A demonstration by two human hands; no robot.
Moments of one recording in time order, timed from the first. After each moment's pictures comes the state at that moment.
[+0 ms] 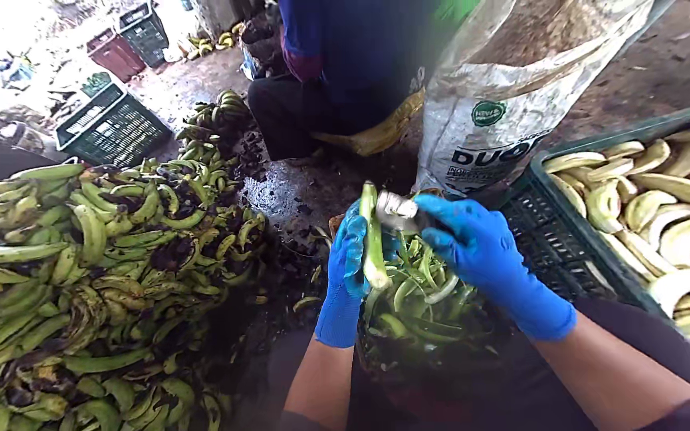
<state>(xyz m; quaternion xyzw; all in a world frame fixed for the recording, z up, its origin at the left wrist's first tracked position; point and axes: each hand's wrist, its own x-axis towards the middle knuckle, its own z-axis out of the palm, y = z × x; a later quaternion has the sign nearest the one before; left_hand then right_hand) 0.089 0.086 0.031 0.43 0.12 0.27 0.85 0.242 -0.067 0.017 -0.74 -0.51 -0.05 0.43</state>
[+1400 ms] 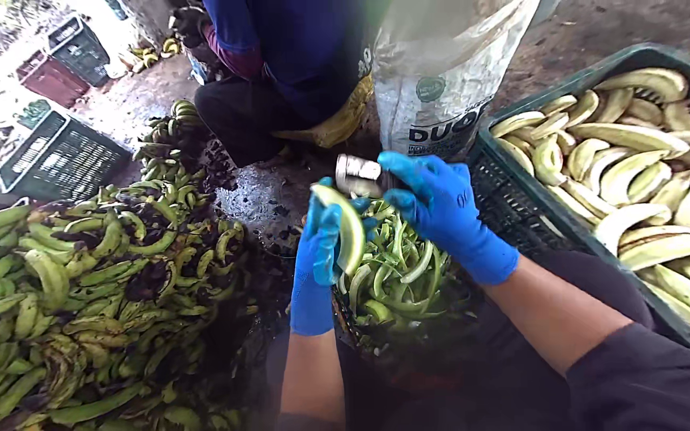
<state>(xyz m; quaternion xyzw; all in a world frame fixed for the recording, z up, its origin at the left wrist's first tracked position) 0.099 0.093 0.038 0.51 0.08 0.17 0.84 0.261 -0.061 0.020 -0.77 -0.48 -0.16 0.40</state>
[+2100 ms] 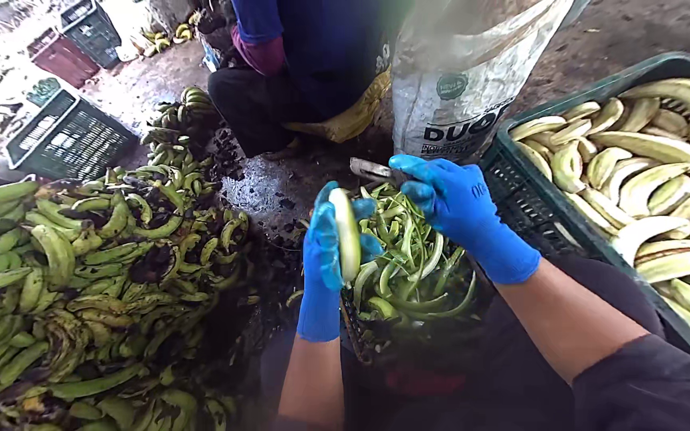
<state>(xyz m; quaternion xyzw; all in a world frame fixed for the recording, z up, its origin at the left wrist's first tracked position) 0.079 0.082 0.042 0.51 0.13 0.24 0.82 0.264 -0.059 0.024 -0.77 -0.51 -0.10 0.37</state>
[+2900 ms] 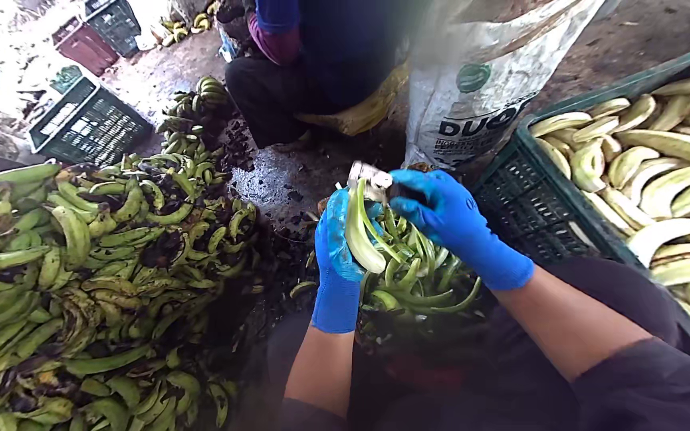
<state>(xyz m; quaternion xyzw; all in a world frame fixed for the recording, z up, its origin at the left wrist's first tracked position) 0.084 0.064 0.040 0.39 0.18 0.32 0.84 0.239 -0.053 0.014 -0.76 -0.47 0.06 0.45</state>
